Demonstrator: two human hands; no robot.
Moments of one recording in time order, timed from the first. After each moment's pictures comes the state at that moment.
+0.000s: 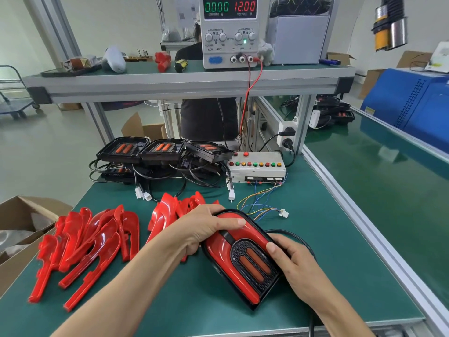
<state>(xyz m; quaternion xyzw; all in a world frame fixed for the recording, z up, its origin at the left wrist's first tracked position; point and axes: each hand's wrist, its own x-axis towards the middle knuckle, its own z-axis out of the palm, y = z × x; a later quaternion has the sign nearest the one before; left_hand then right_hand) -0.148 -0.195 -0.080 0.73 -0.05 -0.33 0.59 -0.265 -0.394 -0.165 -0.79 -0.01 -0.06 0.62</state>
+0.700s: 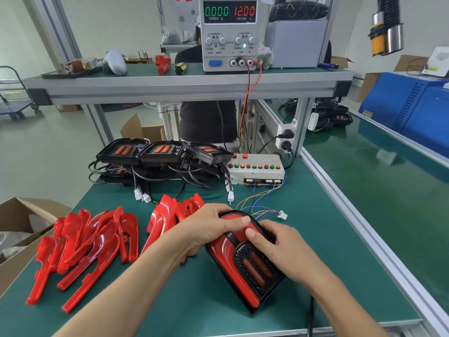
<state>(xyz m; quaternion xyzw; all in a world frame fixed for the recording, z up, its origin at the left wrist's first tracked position) -0.155 -0.203 -0.072 0.75 -0.13 -0.30 0.57 -0.239 -0.387 -0.121 -0.91 0.03 -0.04 0.41</state>
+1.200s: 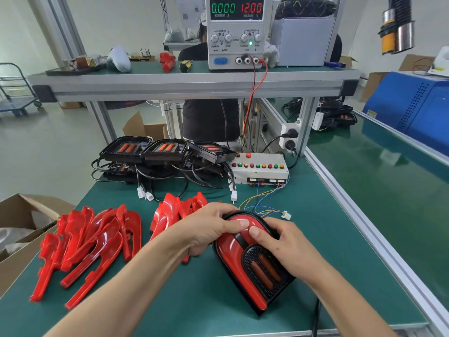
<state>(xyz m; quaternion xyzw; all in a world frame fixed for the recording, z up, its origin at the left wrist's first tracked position) -0.157 -0.194 -0.069 0.69 -0.17 -0.34 0.62 -0.235 -0.383 -0.118 -0.84 0.00 -0.03 0.54</state>
